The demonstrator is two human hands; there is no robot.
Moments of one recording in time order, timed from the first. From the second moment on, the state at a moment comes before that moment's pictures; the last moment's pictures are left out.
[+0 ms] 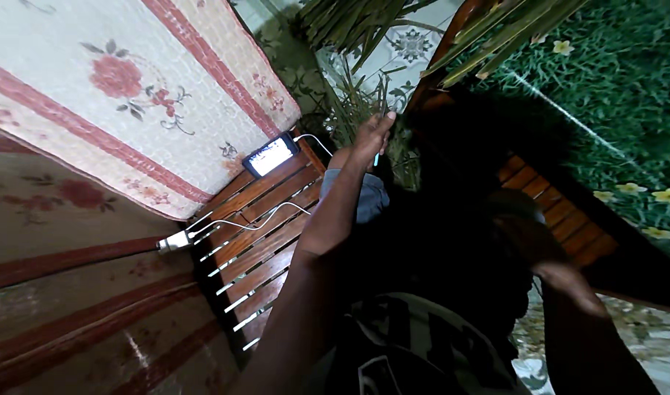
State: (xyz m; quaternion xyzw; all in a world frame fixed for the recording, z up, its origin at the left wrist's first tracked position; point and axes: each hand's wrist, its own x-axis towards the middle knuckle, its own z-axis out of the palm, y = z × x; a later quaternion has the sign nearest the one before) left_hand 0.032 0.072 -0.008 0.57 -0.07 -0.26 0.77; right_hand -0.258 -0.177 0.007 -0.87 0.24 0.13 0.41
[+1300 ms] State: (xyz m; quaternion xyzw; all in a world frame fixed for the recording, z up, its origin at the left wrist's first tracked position) left_hand 0.004 0.070 -0.007 0.62 -0.16 -0.37 0.67; right_hand -0.255 -0.170 0.015 -0.86 0.24 0.14 0.43
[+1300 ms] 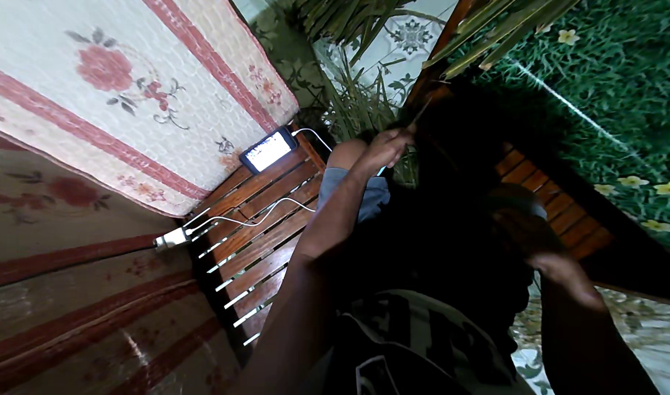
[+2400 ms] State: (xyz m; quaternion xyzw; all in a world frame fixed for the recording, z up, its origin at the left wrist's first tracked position) left_hand -0.064 0.049 0.006 0.52 -0.22 -0.50 0.66; right_hand -0.211 -0.122 0.068 -0.89 0.19 0.14 0.39
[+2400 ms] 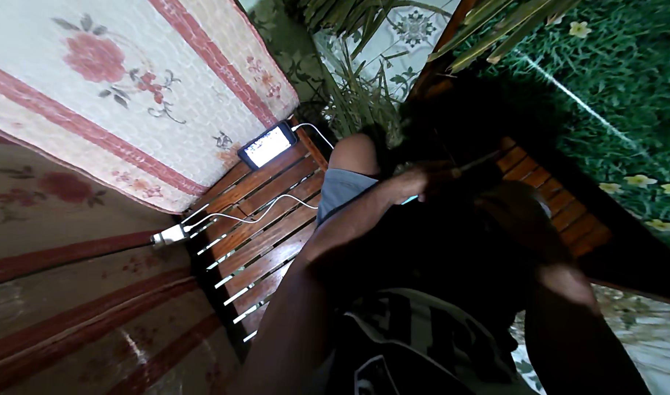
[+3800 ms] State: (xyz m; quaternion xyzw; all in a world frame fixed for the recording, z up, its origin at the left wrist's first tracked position) left_hand -0.033 0.057 0.004 0.50 -0.09 -0.35 0.79; right_hand -0.290 -0.167 0.040 -0.91 0.21 0.11 0.33
